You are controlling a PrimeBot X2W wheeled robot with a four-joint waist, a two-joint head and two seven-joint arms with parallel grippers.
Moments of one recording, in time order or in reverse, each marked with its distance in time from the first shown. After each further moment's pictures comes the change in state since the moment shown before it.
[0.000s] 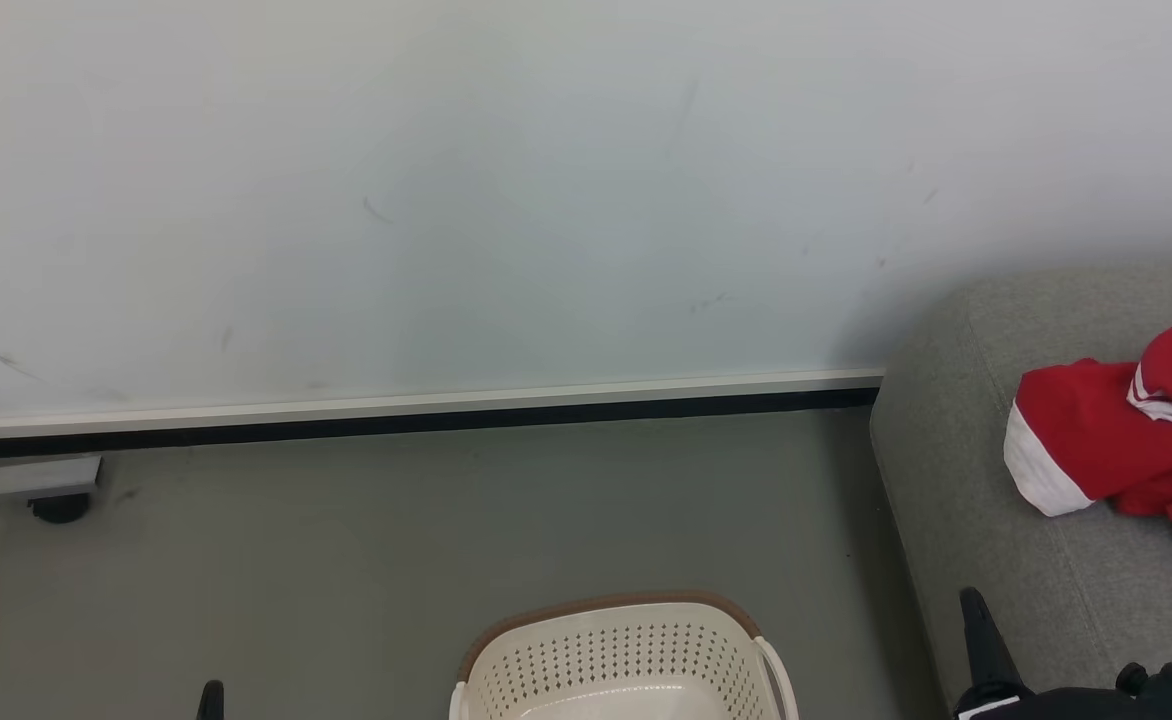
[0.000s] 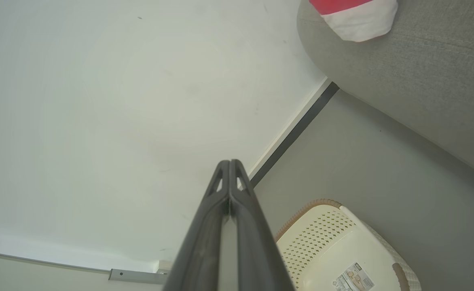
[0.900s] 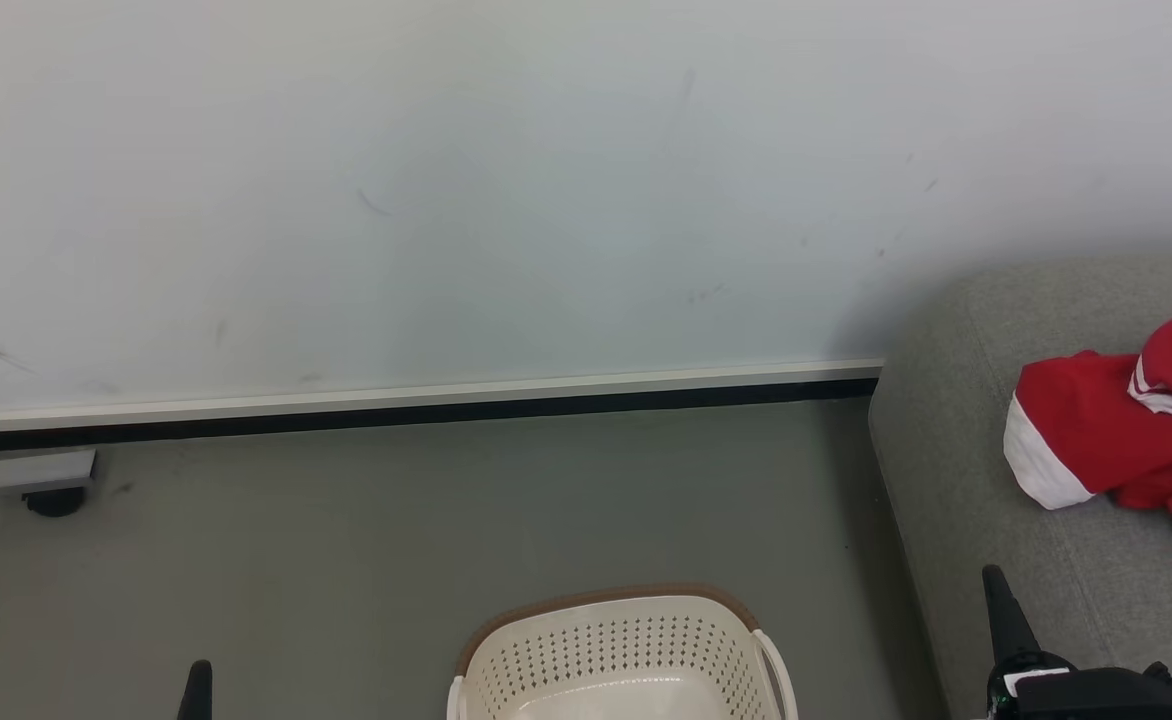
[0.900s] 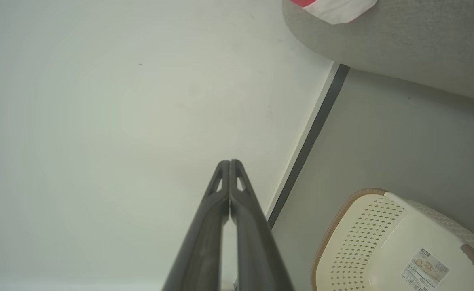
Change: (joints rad) left arm -0.022 -0.001 0.029 -0.024 -0.257 0.000 0.077; right arm -0.042 -0.014 -0.021 0.014 0.312 0.000 0.013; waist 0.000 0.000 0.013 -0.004
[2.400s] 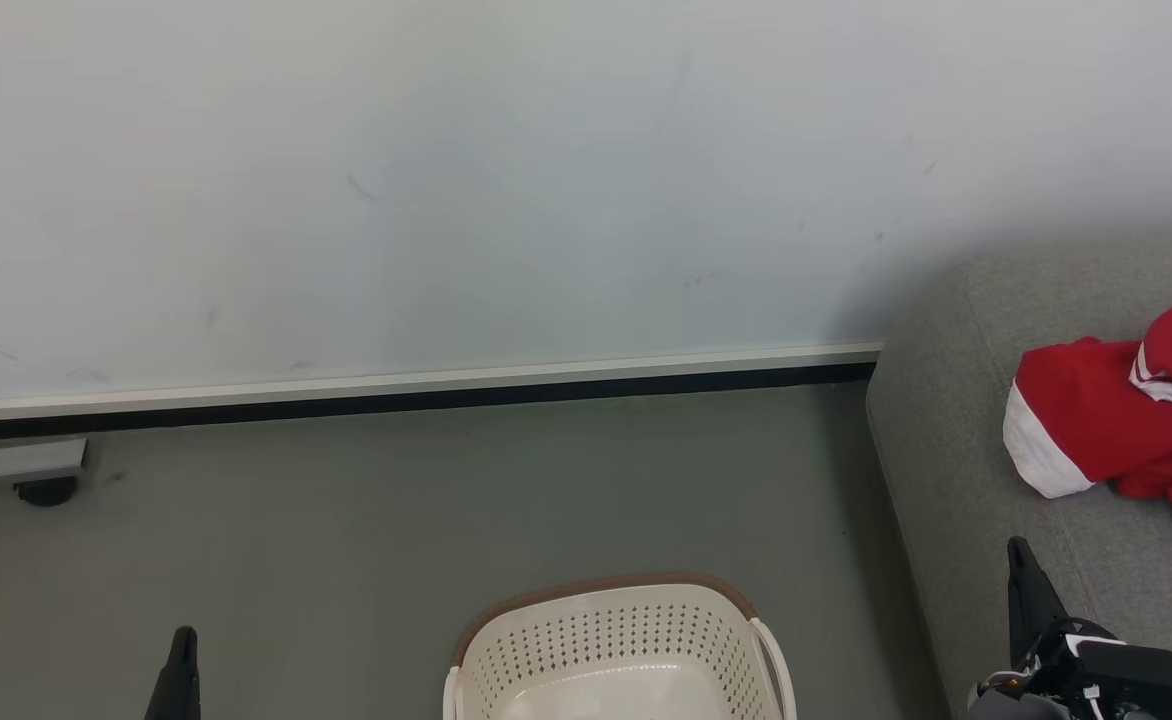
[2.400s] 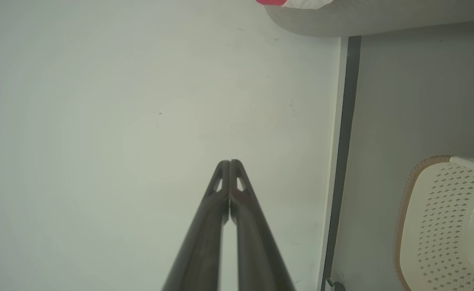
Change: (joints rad) left arm -0.033 -0.001 0.036 -0.030 -0.320 -0.006 0.099; right arm -0.058 -0.020 -0.022 0.022 0.389 0.000 0.009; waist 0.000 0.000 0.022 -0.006
